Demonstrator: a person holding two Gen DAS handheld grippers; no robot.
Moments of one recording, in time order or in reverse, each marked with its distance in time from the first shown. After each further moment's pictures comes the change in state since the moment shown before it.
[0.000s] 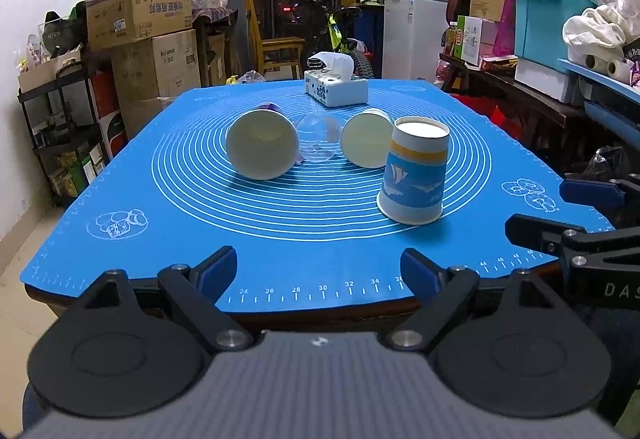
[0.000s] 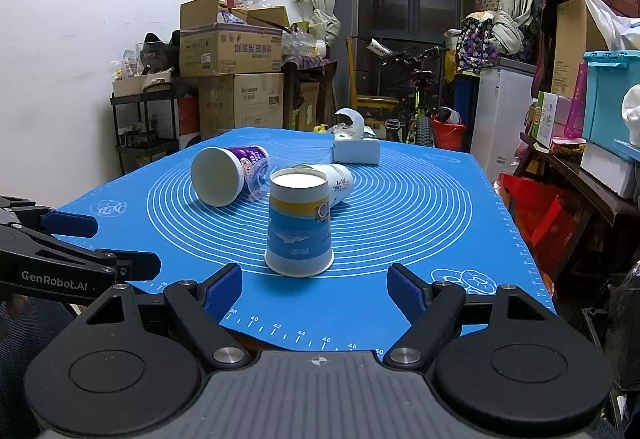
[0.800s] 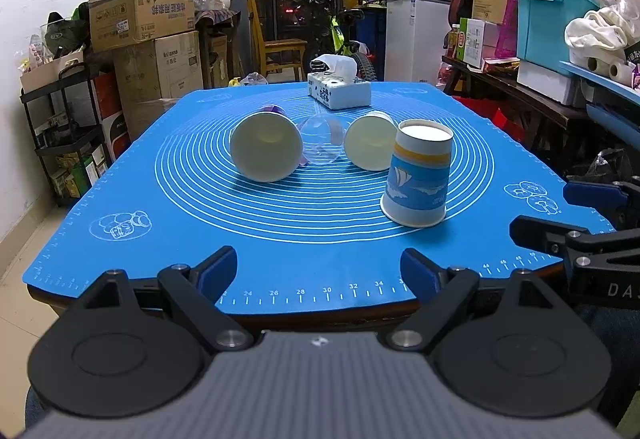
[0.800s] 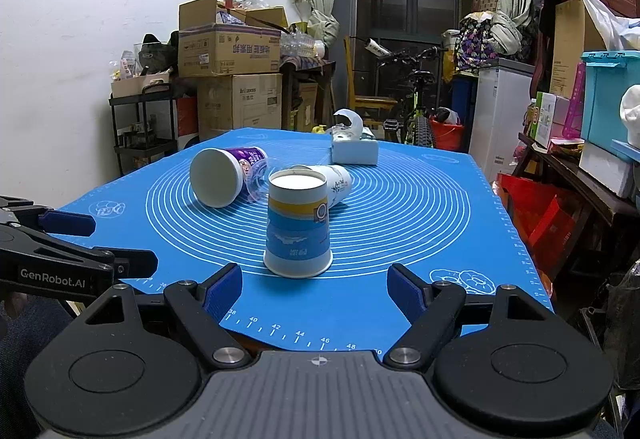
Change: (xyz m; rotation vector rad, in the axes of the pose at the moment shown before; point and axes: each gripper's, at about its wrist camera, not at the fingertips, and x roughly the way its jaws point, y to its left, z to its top) left arm -0.001 0.002 0.001 -0.003 -0.002 0.006; right arm 0.001 0.000 0.000 0.003 0.000 -0.002
